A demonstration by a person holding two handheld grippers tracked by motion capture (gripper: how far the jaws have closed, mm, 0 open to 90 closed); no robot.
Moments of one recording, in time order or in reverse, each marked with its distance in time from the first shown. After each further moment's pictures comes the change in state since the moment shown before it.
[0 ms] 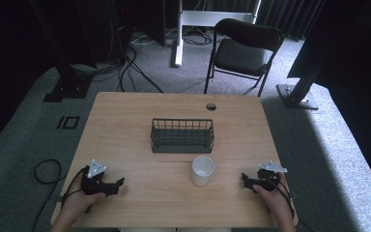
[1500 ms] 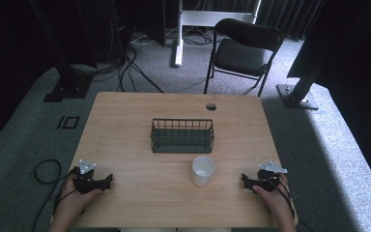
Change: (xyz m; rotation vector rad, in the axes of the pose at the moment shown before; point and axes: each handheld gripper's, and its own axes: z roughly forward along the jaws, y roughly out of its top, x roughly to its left) left arm 0.028 -0.015 -0.002 0.080 0.188 -0.151; right arm 0.001 -0.001 -0.001 -0.001 0.004 -0.007
